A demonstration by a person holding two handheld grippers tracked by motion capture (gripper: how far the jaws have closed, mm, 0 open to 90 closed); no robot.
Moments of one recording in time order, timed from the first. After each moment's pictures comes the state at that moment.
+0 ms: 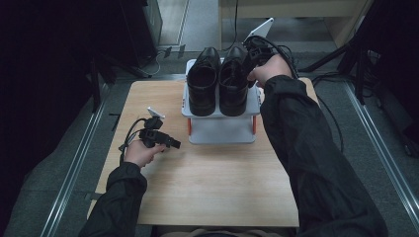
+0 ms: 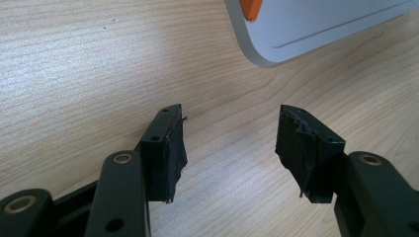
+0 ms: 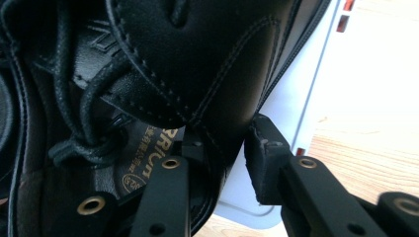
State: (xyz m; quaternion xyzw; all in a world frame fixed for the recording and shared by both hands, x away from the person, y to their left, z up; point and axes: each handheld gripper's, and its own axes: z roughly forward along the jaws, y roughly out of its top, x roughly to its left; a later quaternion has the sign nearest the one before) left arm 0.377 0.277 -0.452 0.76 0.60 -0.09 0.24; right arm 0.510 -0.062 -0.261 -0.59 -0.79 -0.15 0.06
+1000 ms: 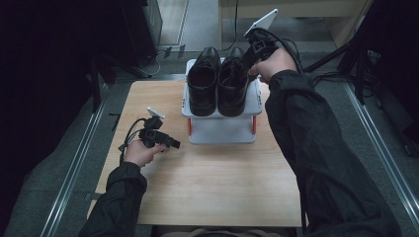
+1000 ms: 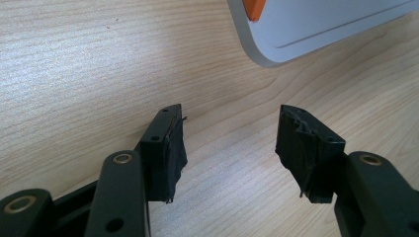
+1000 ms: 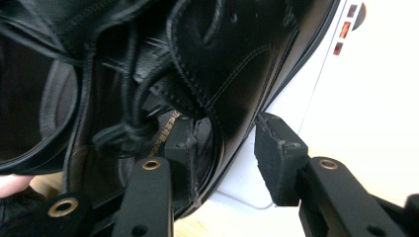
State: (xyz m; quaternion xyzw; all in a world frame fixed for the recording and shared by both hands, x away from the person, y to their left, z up) left arm 0.377 0.278 -0.452 0.76 0.60 -0.09 0.23; right arm 0.505 -0.070 -0.238 -0.56 -0.80 -0.19 0.06
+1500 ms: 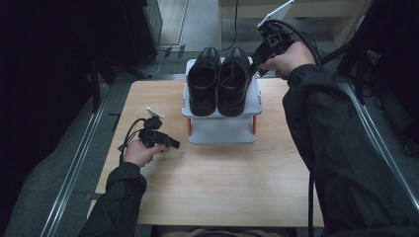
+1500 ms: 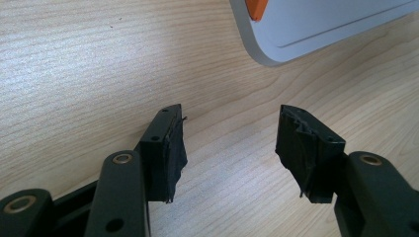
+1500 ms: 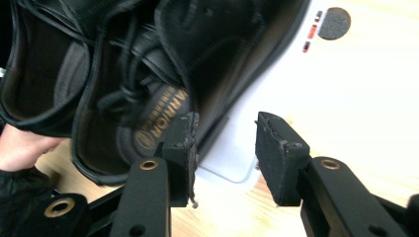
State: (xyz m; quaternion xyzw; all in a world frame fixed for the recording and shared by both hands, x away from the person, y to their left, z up) left arm 0.377 0.279 -0.453 0.76 0.61 -0.09 0.23; right arm 0.499 -0.103 -0.218 -0.54 -0.81 -0.22 0.06
